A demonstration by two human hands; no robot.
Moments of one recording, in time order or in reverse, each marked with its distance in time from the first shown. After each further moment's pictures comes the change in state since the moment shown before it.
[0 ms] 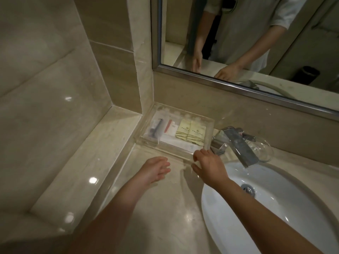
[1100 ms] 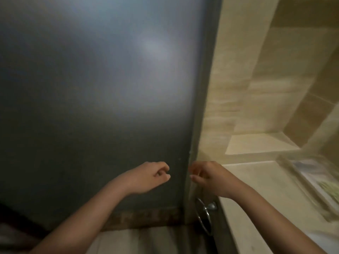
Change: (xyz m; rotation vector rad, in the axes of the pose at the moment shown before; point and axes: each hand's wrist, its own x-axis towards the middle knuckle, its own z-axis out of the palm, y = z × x) left_hand -0.507 -0.212 -0.003 0.615 0.808 0.069; right_hand -0.265 -0.256 -0.134 0.243 -0.488 -1.229
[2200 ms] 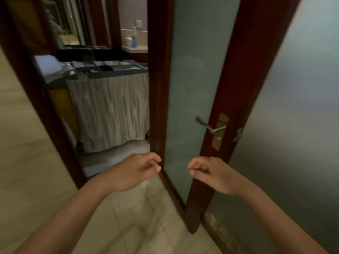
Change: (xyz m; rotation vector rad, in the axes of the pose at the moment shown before) left_hand -0.576 -0.318 -0.045 -0.290 0.877 -0.708; right_hand 0.089 -0.603 0.242 0.074 -0.523 -0.924
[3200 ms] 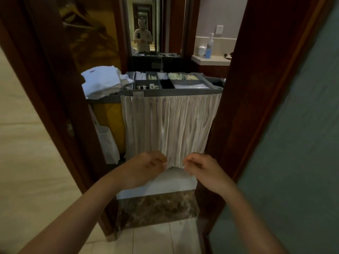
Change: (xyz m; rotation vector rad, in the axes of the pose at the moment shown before) left_hand 0.300 -0.235 -0.225 -0.164 0.272 -0.253; right_hand 0.543 -0.002 0.000 0.361 -0.147 -0.265
